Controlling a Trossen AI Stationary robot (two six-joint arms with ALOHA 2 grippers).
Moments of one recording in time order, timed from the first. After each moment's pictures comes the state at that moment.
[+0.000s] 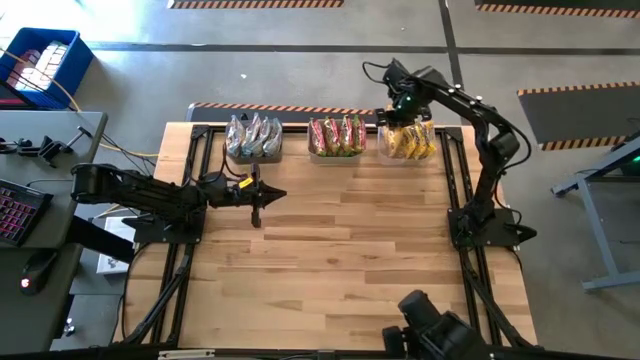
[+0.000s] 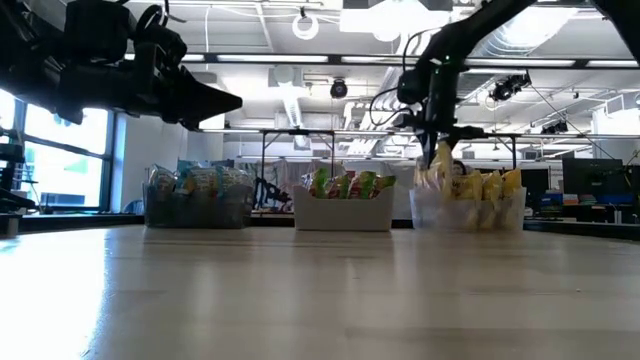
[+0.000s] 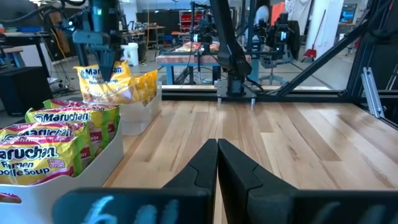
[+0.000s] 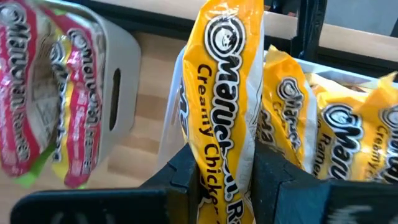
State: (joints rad) left arm 0.19 1.17 0.14 1.01 0.08 0.04; right arm -0.92 1.85 1.64 -1.17 -0.07 0.44
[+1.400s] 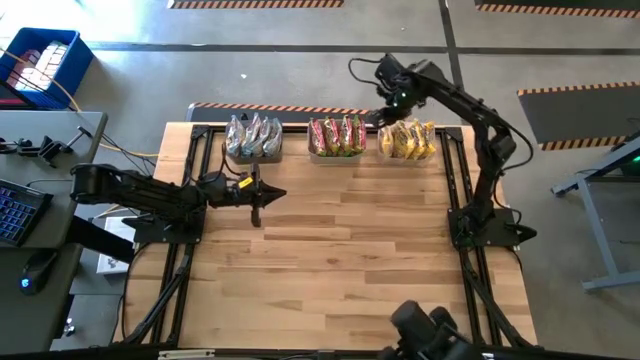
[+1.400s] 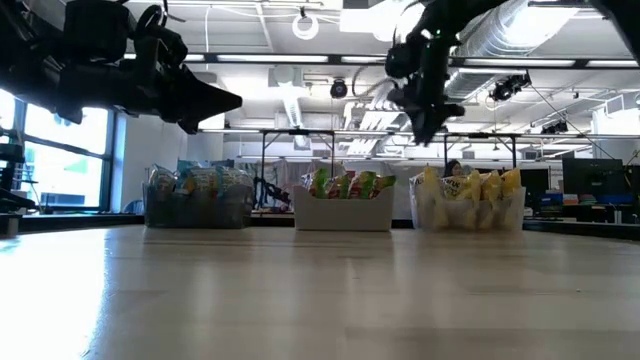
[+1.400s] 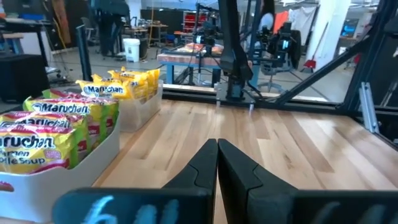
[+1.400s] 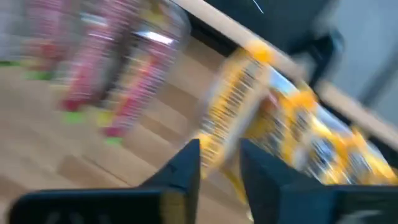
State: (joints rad) left arm 0.19 1.17 0.14 1.01 0.07 -0.04; right arm -0.84 1.86 1.82 -1.30 0.00 0.19
